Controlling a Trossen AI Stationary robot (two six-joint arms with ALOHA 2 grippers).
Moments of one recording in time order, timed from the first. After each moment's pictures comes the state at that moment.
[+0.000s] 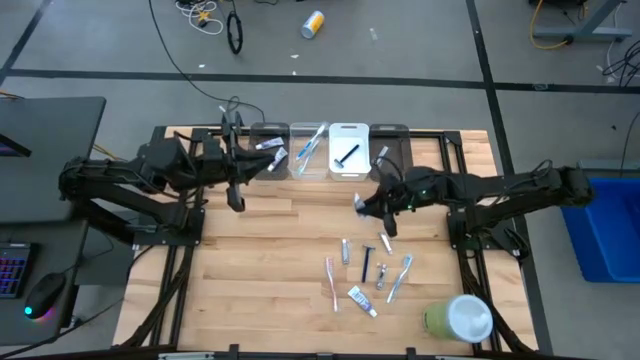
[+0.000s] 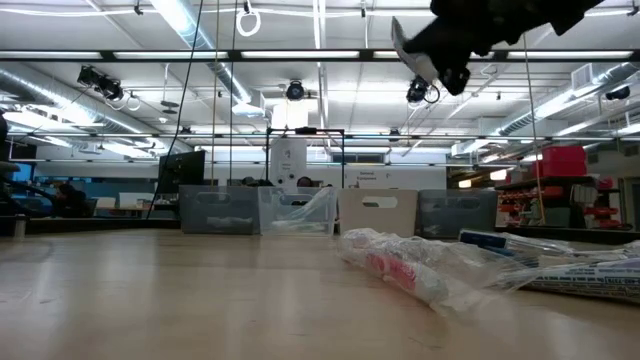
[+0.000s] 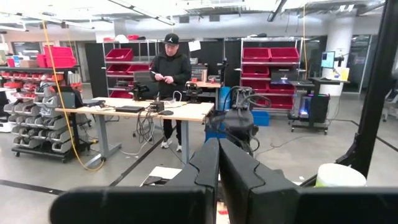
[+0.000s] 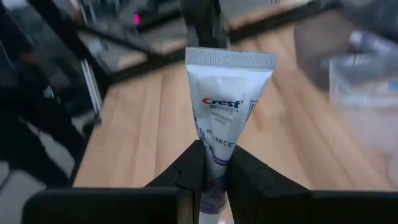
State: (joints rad) left arm -0.12 0.95 1.12 -0.02 -0.35 0.02; right arm -0.03 1.08 0.73 -0.04 -0.11 0.31
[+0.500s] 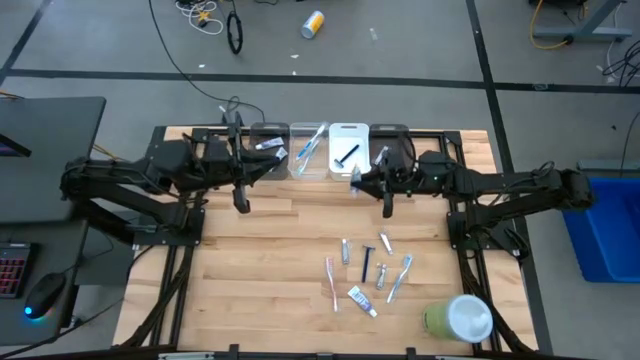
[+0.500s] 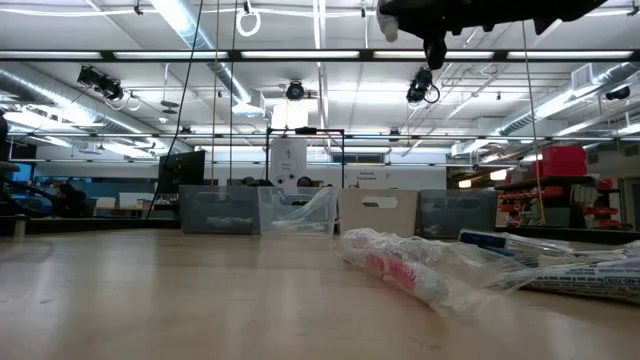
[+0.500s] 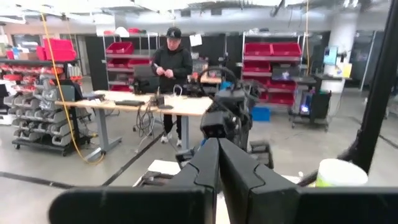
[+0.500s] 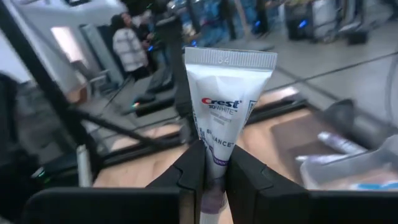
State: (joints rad) left arm -0.12 0.99 1.12 -0.01 -0.36 0.00; right arm -0.12 1.08 0.73 0.28 -0.06 0.28
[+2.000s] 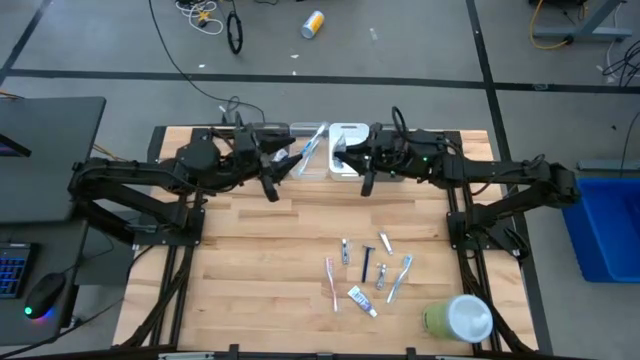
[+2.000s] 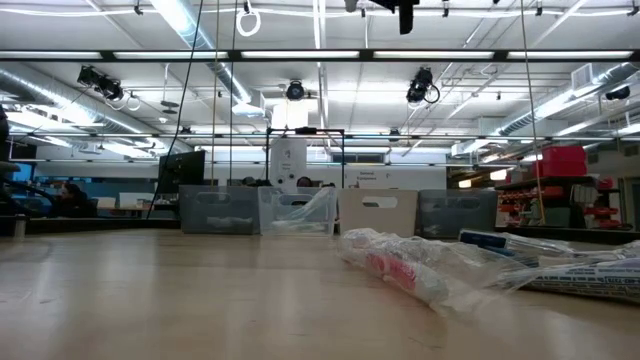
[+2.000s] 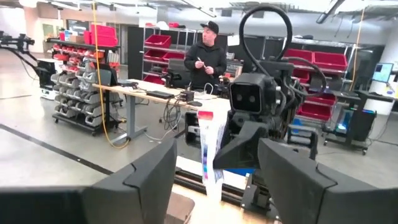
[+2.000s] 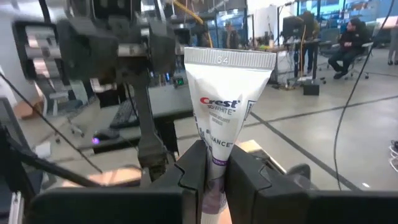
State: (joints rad) left arm -0.05 1.12 1.12 0.13 -0.46 -0.09; right arm -0.15 1.27 1.03 0.27 0.03 0.12
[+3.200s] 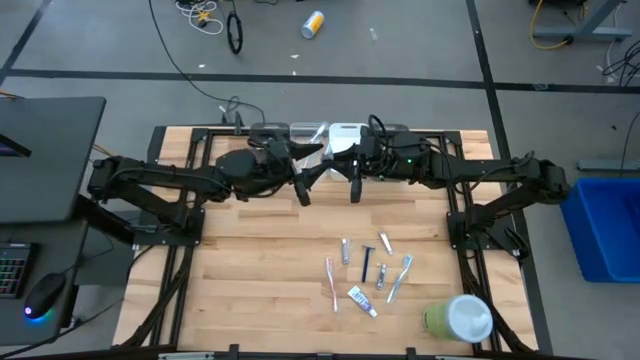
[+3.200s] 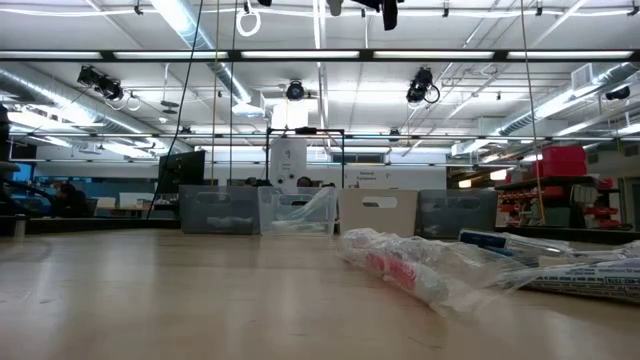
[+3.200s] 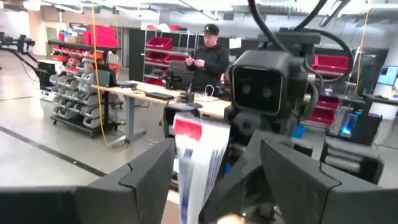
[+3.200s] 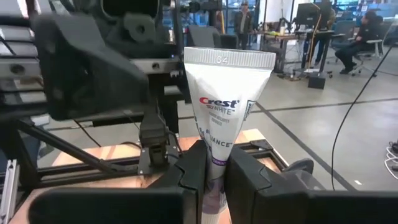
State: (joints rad) left arm -0.03 1.35 1.12 0.37 -0.45 -0.09; right arm -0.11 1.36 1.14 0.16 0.03 0.03
